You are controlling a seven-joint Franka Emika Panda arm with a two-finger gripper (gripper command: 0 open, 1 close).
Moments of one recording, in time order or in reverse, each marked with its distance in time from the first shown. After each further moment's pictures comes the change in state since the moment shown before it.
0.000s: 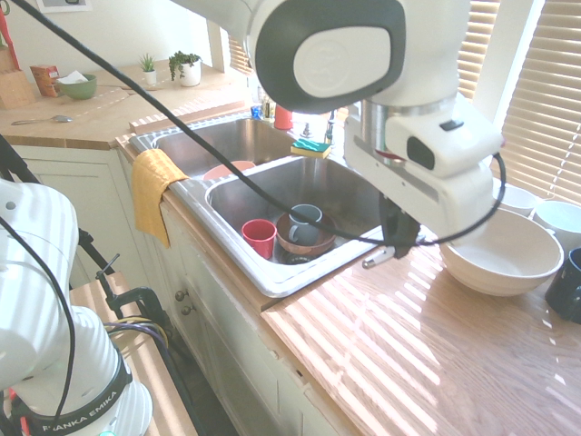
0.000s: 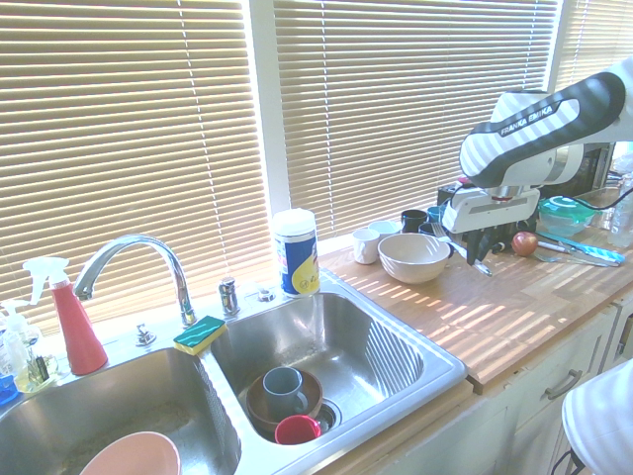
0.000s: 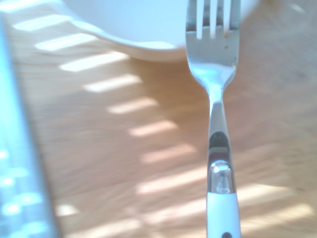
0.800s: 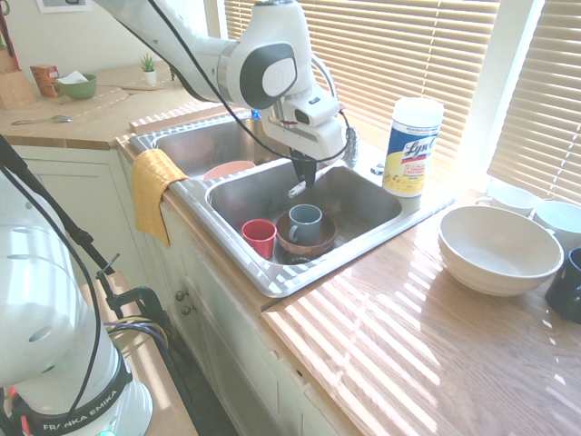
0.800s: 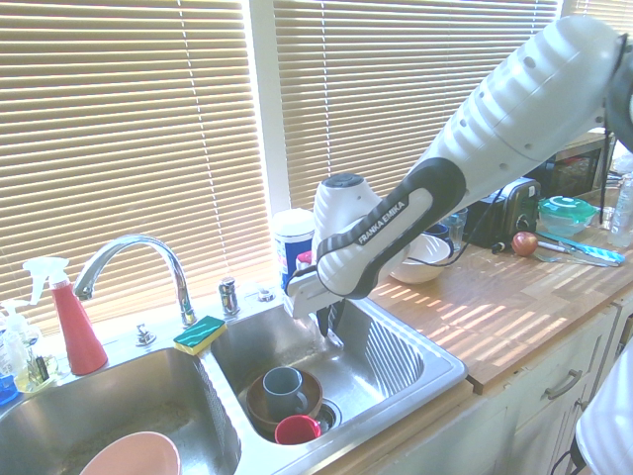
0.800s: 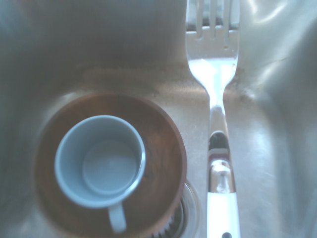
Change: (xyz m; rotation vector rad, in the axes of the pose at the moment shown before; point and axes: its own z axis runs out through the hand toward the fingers) arm -0.178 -0.224 0.154 0.008 -0.009 -0.194
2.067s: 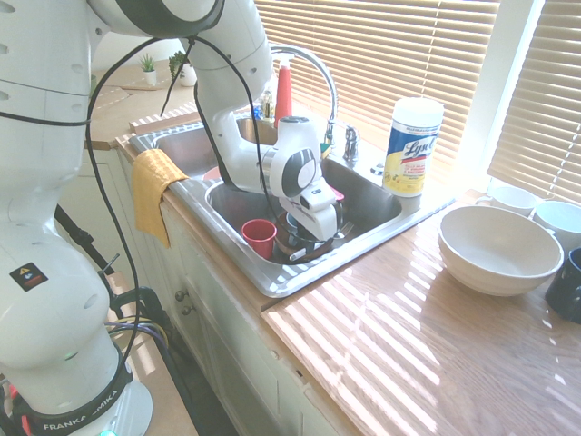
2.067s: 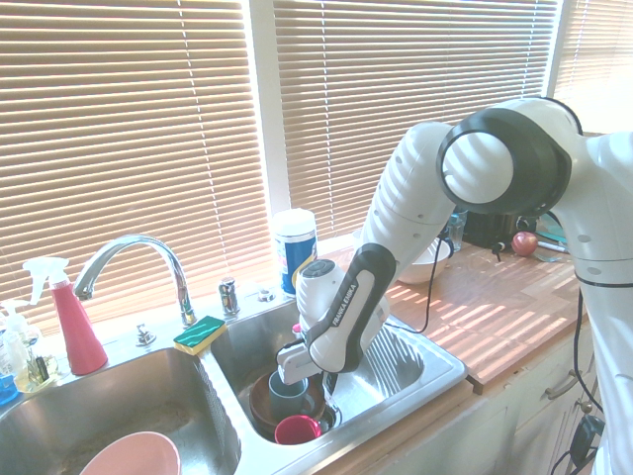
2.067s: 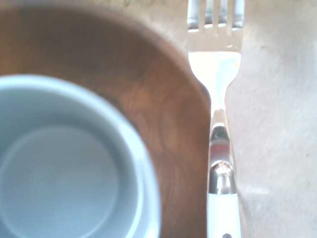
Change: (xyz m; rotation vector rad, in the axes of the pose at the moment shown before) arm -0.017 -0.007 0.155 -0.110 -0.038 0.144
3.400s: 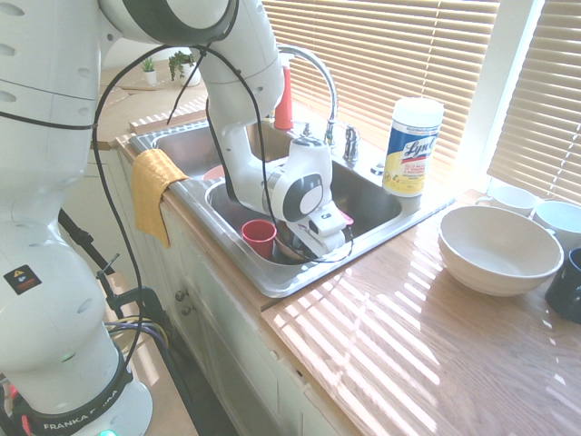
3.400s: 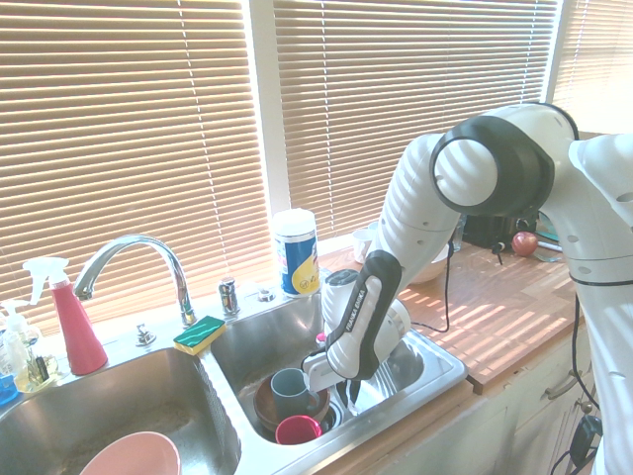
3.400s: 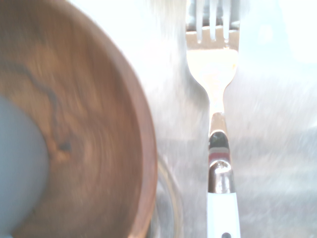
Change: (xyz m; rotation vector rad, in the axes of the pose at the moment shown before) arm 0.019 0.046 0.038 -0.041 -0.041 0.007
